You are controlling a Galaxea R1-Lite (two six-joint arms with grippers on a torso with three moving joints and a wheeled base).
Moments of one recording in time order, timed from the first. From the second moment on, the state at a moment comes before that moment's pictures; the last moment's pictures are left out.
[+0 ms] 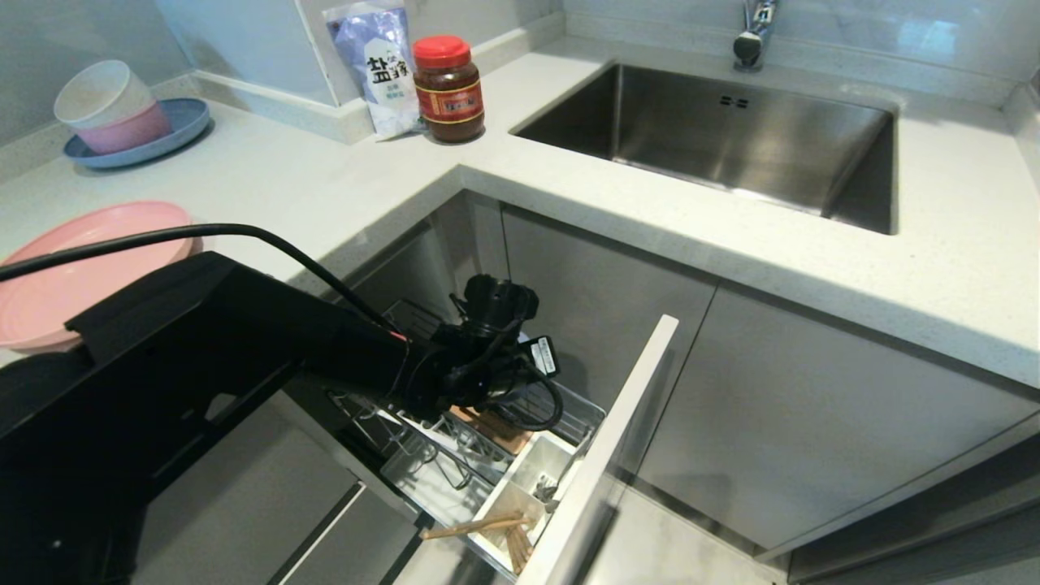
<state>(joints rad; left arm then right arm) -0.63 2.18 -1.36 -0.25 0.22 -0.57 0.01 0.00 0.00 0.00 0.00 0.02</state>
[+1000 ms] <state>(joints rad) -0.65 2.04 -1.33 -0.24 0.29 -0.58 0.00 0.00 0.00 0.00 0.00 0.02</state>
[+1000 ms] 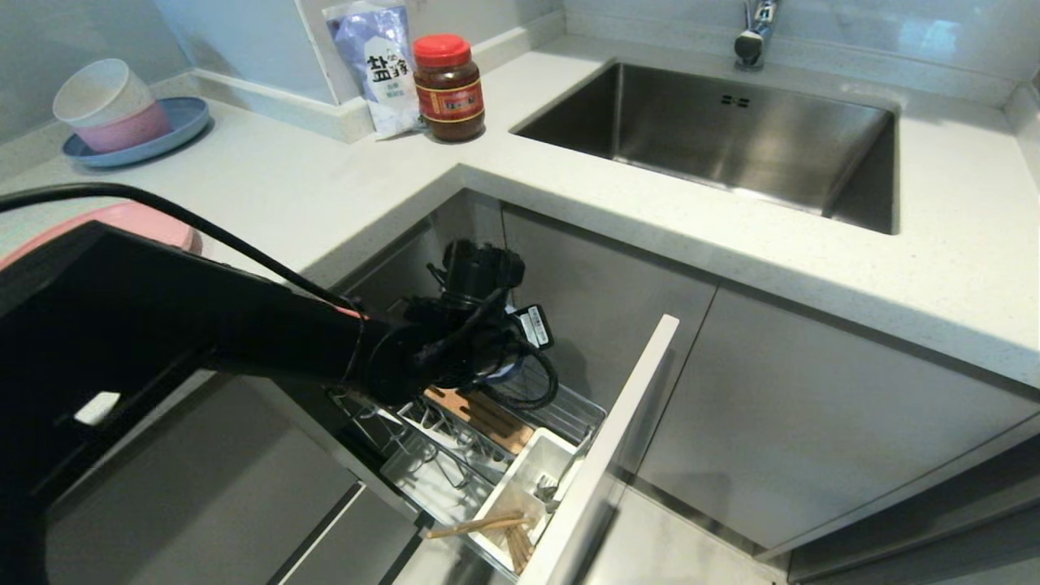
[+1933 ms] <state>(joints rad) -0.77 1.56 -1.26 -0.24 0.42 -0.51 0.01 0.00 0.00 0.00 0.00 0.02</state>
